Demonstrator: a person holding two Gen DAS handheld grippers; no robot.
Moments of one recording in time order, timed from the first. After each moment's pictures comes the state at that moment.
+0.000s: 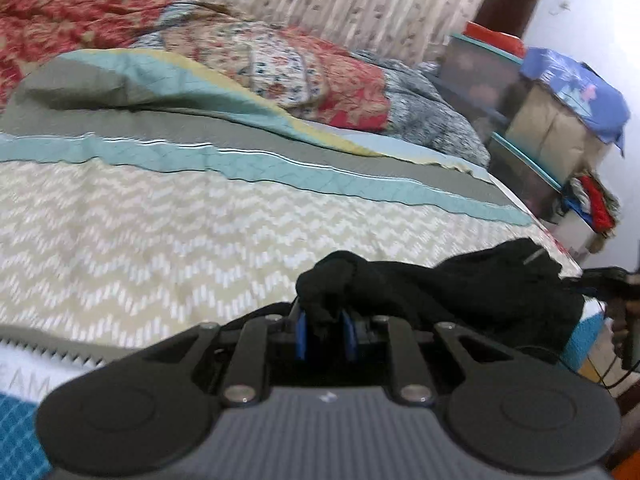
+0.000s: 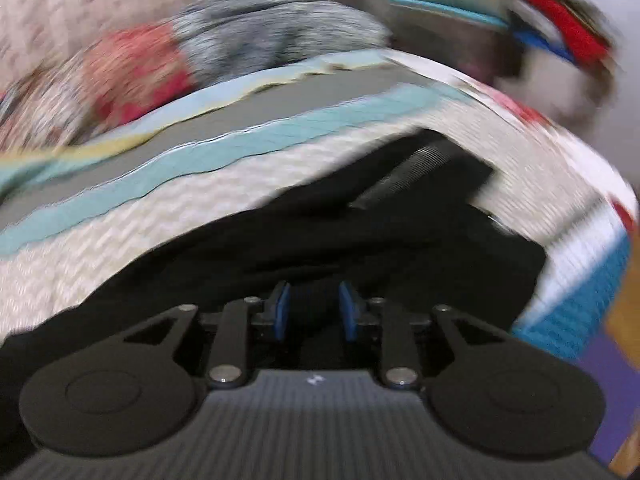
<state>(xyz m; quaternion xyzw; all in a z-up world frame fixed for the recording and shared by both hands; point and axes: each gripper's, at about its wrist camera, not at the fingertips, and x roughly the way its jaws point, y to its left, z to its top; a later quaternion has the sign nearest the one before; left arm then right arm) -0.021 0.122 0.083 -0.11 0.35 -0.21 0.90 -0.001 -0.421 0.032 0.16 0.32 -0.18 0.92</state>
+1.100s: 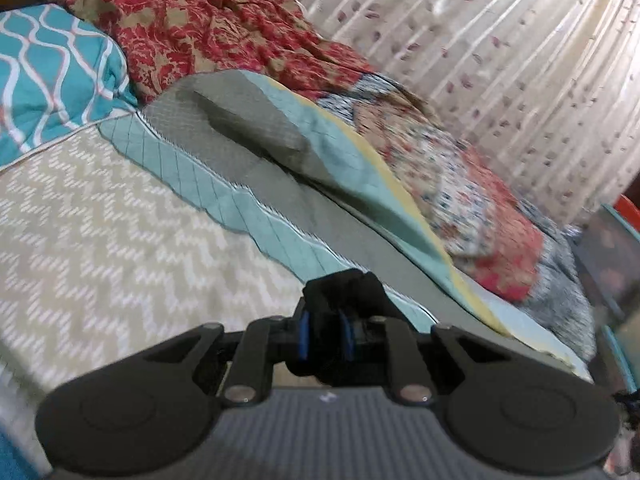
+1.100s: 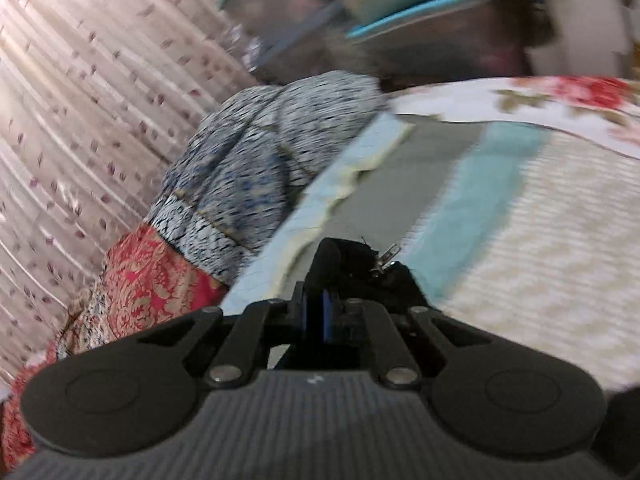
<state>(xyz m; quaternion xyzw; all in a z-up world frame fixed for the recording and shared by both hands) 0.102 0.230 0.091 -0.28 0.28 0.03 0.92 0.191 -0.500 0.083 0.37 0.20 -0.13 0.90</state>
